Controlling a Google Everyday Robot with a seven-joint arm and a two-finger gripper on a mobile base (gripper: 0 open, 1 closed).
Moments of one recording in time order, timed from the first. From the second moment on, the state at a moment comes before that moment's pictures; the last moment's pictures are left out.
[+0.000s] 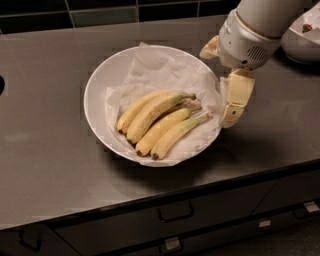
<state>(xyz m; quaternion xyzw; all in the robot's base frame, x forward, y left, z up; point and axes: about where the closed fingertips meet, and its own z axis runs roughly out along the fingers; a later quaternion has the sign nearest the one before) 0.499 -0.122 0.952 -0.72 0.68 0.04 0.17</state>
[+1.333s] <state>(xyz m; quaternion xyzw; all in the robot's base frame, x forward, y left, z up) 0.500 -0.020 0.935 -0.81 0.56 0.10 0.13</state>
